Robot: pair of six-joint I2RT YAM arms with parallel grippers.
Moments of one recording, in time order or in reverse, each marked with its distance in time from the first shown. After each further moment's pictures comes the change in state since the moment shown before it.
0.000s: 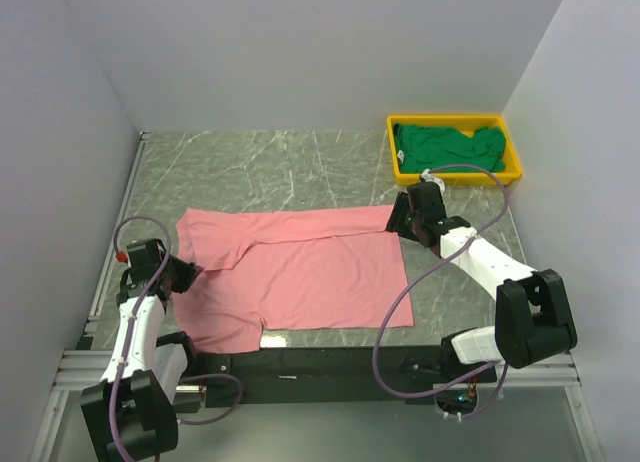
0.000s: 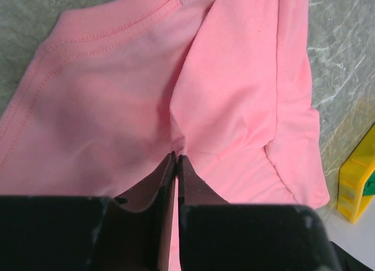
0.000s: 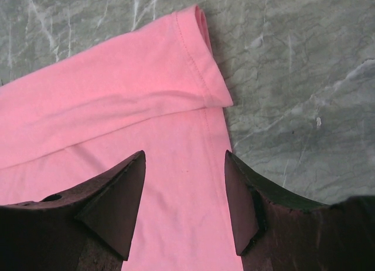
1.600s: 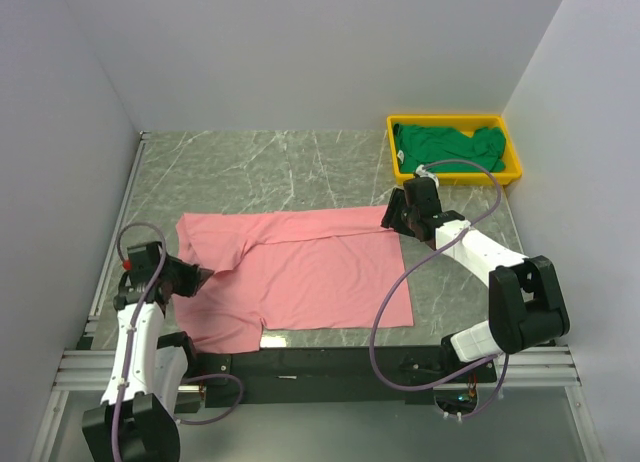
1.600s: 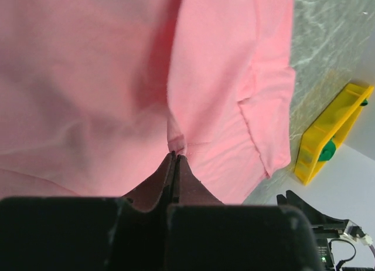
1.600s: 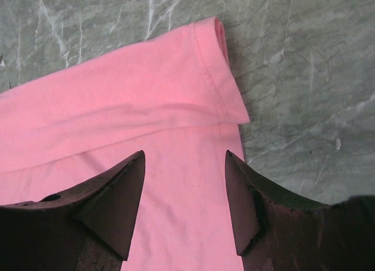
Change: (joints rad) left arm -0.027 -0.098 0.065 -0.201 0.126 -0.140; right arm 0.000 0.084 0.042 0.043 -0.034 -0.019
